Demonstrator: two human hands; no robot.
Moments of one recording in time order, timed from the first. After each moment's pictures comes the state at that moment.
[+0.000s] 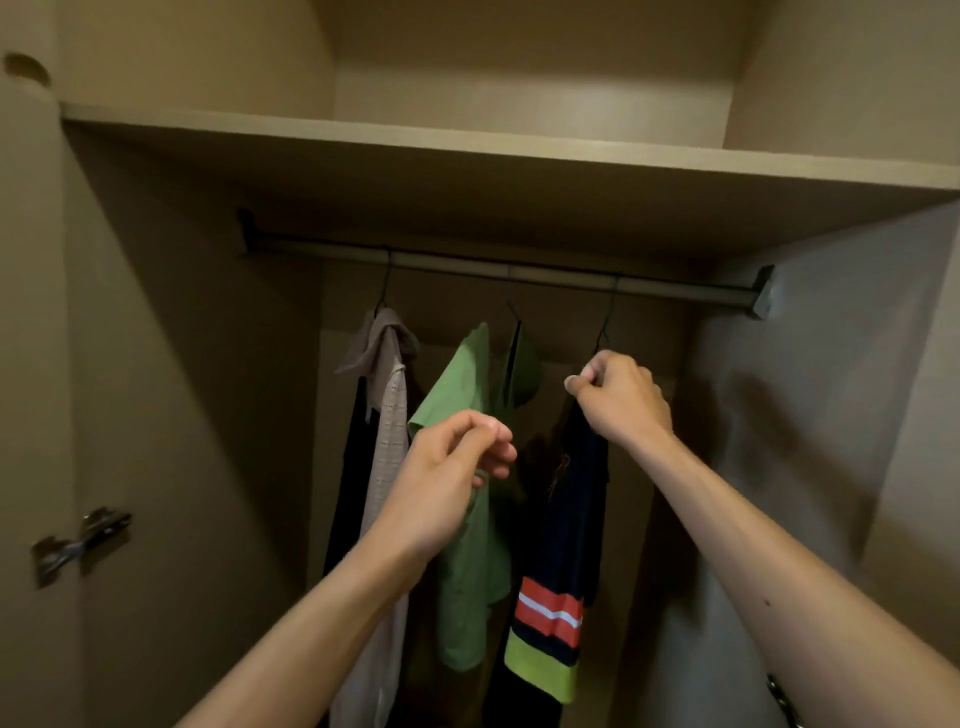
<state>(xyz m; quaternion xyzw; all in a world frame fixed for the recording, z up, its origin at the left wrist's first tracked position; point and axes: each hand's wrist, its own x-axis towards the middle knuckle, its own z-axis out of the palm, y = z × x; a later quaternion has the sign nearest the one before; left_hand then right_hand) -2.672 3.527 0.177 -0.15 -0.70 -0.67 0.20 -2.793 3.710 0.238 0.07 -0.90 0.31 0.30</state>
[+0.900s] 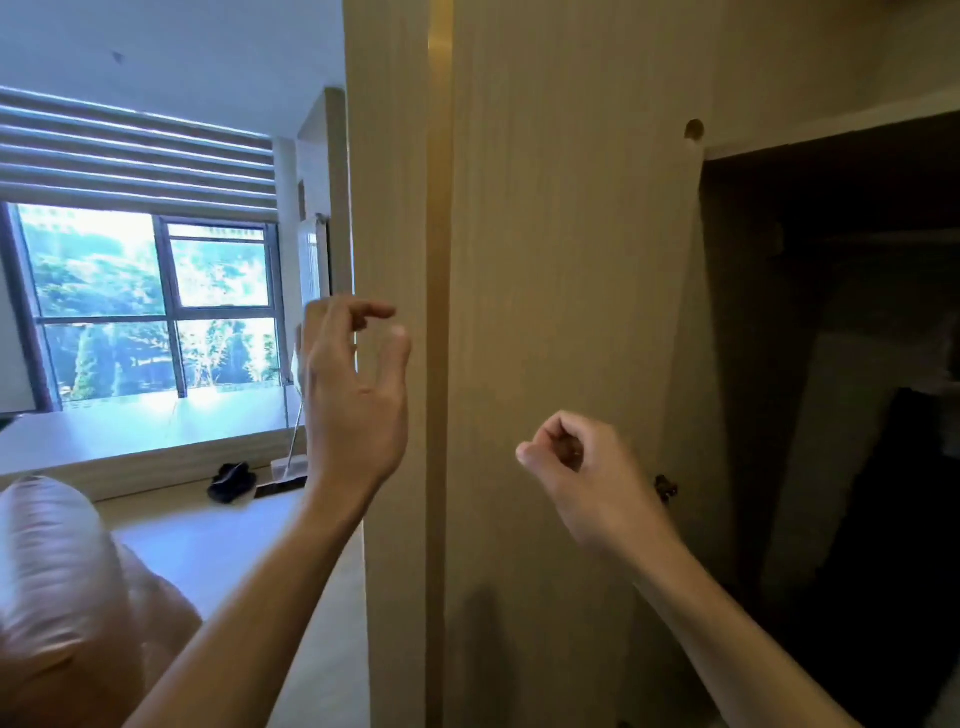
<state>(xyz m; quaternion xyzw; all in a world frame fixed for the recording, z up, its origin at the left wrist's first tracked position) -2.353 3.144 0.192 0.22 -0.66 -0.14 0.71 -2.503 3.271 0.155 0.51 -0.71 0.48 -0.02</state>
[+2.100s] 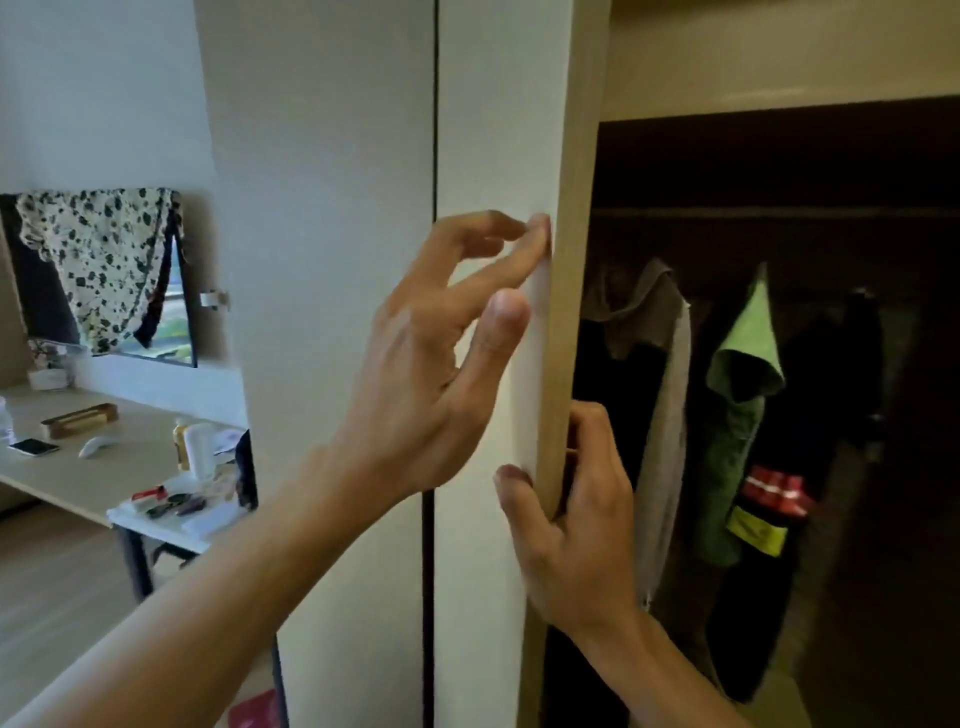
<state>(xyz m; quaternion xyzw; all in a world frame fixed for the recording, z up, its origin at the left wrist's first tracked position) -2.417 3.215 0.211 -0.27 -0.77 -0.25 0.53 -2.451 3.340 0.110 0.33 -0.68 0.55 0.34</state>
